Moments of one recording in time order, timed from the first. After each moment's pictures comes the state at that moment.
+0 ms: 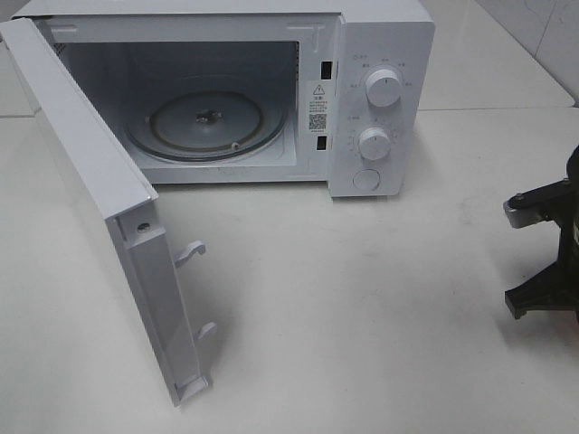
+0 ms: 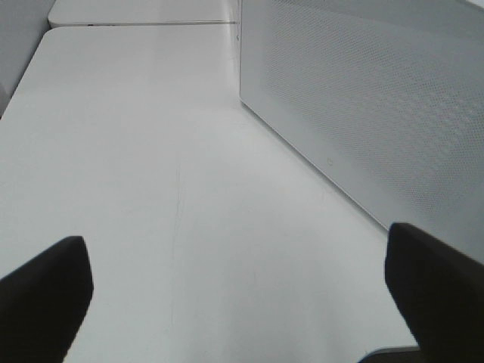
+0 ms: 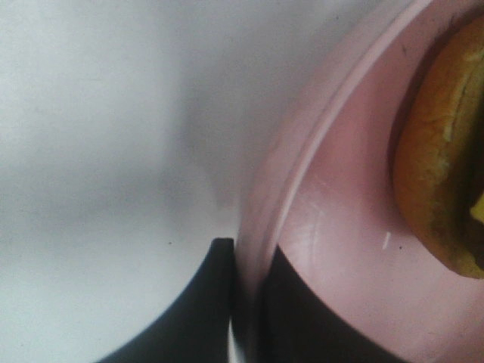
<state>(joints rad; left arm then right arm) 0.00 -0.01 -0.51 -0.08 1.08 0.05 0.22 1.68 -0.68 -0.55 0.70 0.57</state>
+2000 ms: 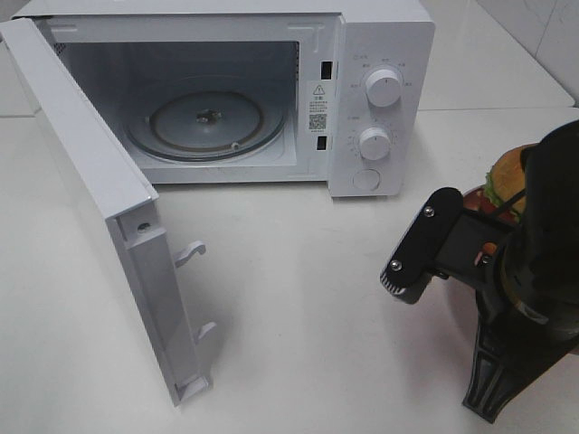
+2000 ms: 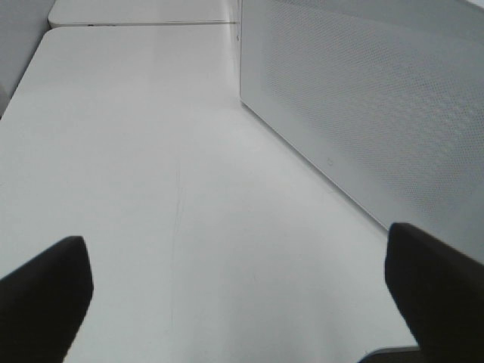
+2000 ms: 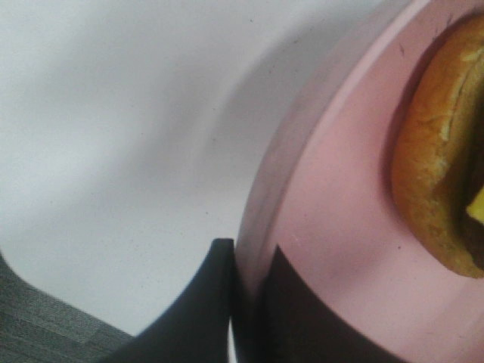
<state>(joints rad) 0.00 -0.01 -0.51 -0.08 1.08 0.05 0.93 1.43 -0.65 -0.59 0.94 0.44</state>
